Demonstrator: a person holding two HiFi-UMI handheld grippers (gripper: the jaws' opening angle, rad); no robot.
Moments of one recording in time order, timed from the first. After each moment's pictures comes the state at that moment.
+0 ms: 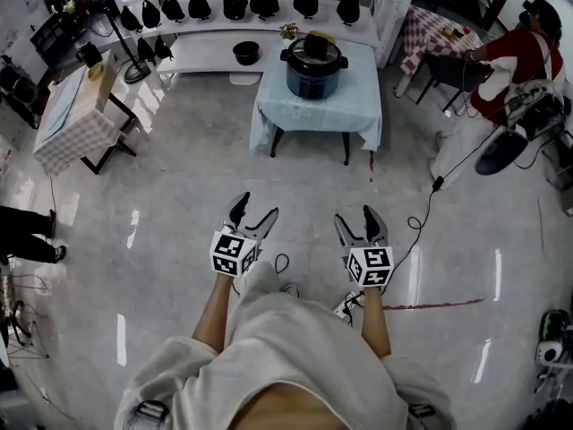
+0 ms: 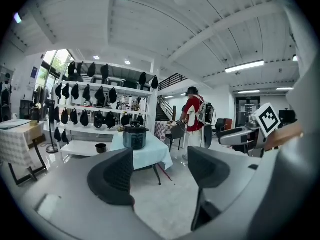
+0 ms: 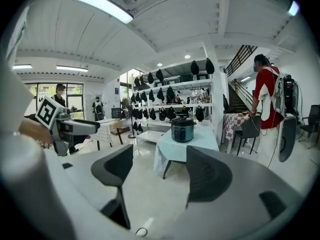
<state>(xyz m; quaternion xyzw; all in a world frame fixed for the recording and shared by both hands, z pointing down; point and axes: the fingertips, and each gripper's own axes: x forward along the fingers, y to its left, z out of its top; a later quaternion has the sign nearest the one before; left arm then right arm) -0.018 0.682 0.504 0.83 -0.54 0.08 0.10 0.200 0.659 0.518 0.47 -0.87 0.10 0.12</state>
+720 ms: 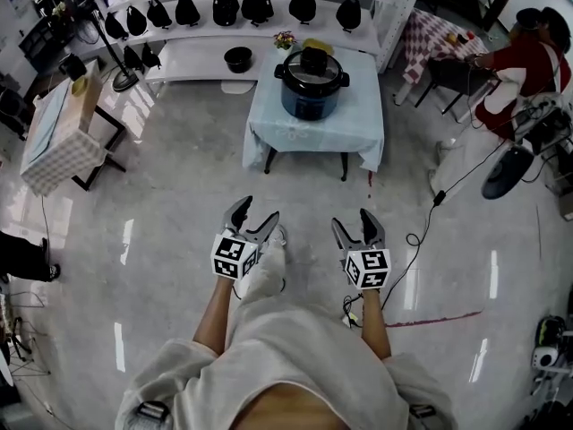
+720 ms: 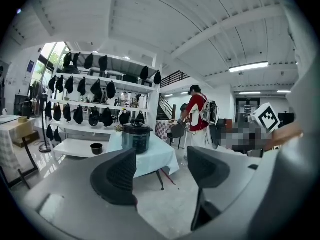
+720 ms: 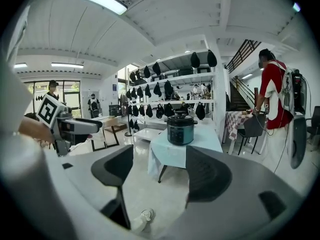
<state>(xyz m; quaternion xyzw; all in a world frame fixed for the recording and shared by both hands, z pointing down) -0.038 0.530 0.537 0.84 -0.52 0.08 0.12 0.172 0.513 0.550 0.47 -0.87 0.11 0.14</state>
